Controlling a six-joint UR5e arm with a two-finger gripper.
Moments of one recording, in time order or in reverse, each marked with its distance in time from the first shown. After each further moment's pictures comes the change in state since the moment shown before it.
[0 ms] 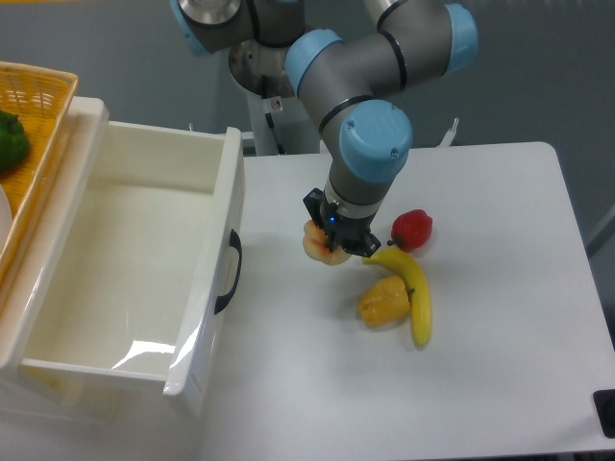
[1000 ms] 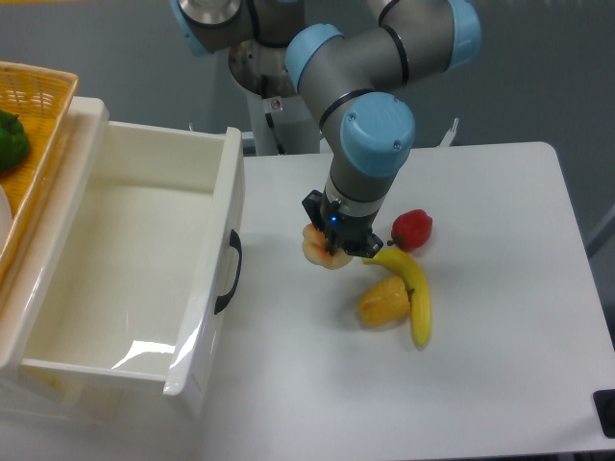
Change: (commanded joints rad) arm -0.012 0.021 0.037 0.002 -0.067 -0.110
